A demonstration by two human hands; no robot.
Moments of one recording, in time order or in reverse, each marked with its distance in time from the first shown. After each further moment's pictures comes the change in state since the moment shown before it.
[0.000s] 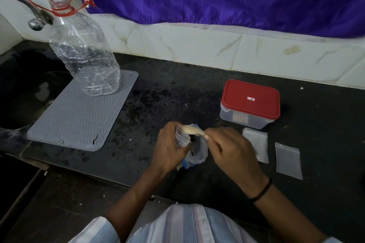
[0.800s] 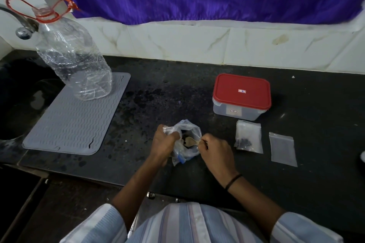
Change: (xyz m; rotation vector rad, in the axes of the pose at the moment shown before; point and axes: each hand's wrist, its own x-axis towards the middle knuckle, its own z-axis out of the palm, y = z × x) left_hand 0.015 0.007 0.008 -0.399 -0.072 -0.719; right_hand -0.034 0.009 0.062 0.007 -0.261 0.608
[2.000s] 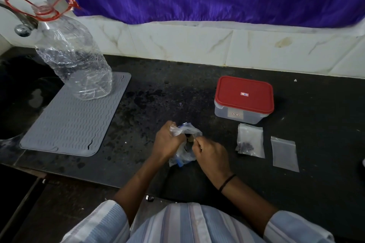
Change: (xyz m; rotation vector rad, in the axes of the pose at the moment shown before) left_hand 0.015 0.003 0.002 0.256 -0.057 0.272; right_hand 0.008 -0.004 0.021 -0.040 0.209 -0.229
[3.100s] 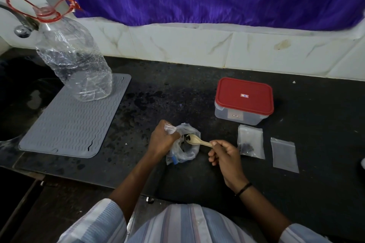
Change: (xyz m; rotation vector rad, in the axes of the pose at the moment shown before) left_hand 0.014 -0.010 -0.015 -0.046 0.009 -0.034; right_hand -0.015 0.025 -0.018 1.054 -0.135 0.788
